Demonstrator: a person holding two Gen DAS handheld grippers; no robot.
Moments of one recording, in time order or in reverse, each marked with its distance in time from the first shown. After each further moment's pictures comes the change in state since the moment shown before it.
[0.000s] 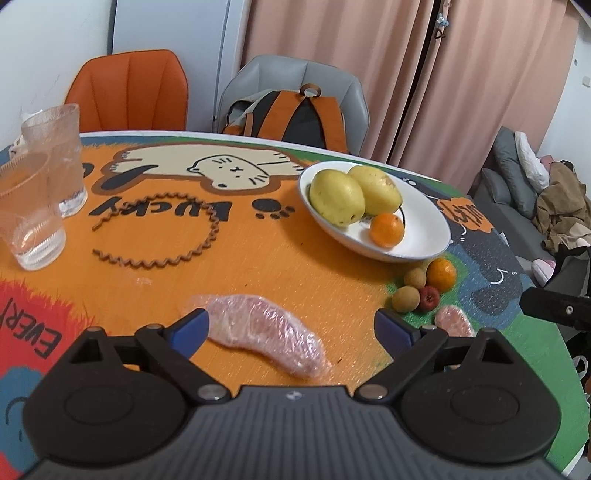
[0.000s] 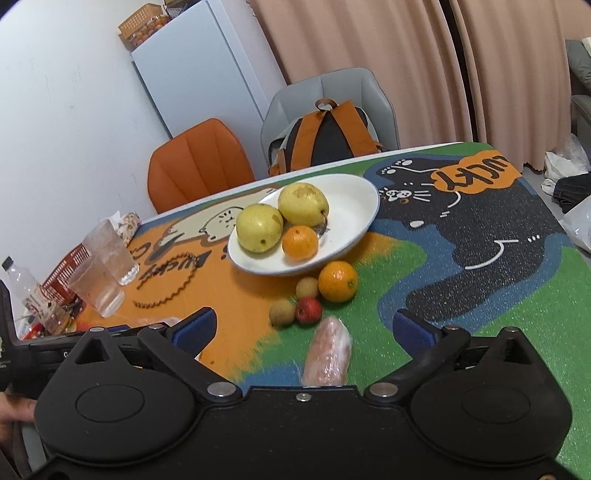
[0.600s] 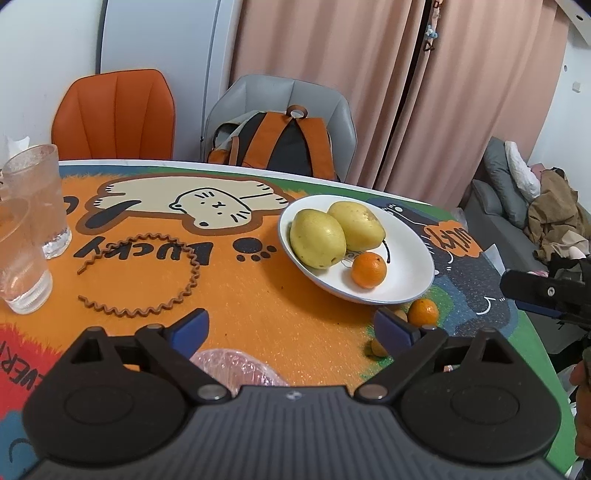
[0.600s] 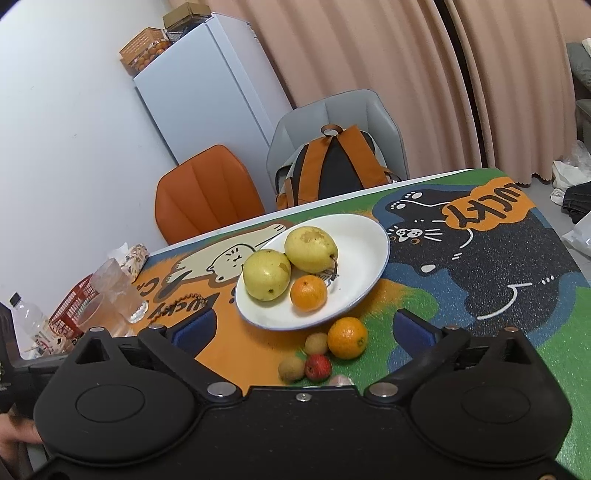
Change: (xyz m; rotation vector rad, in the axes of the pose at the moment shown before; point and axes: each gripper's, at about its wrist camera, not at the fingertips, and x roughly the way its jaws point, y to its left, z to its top) left arm -0.002 -0.016 0.033 0.020 -0.047 -0.029; right arm 0.007 -0.003 0.036 0.026 -0.065 0.043
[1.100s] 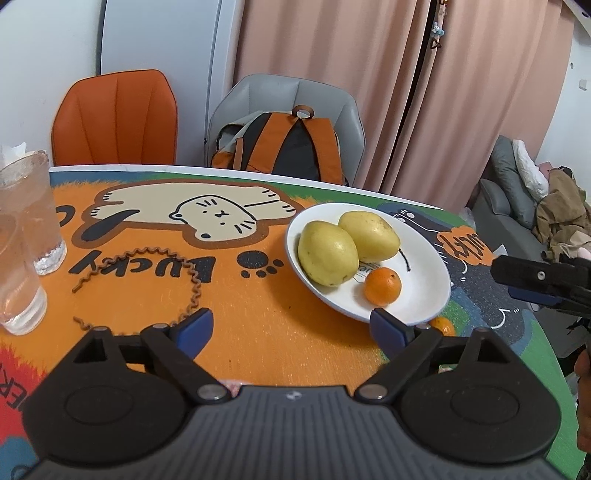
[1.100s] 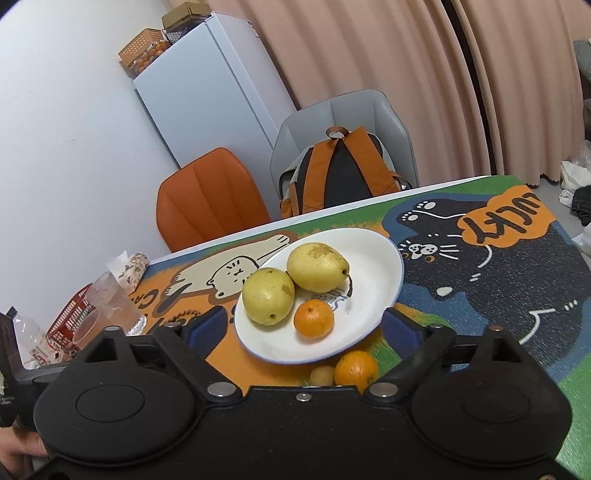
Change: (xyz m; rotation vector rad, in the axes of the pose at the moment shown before) left arm 0.022 0.003 0.017 0.004 0.005 0.021; right arm 0.027 -0.001 0.020 0.004 -0.004 0.014
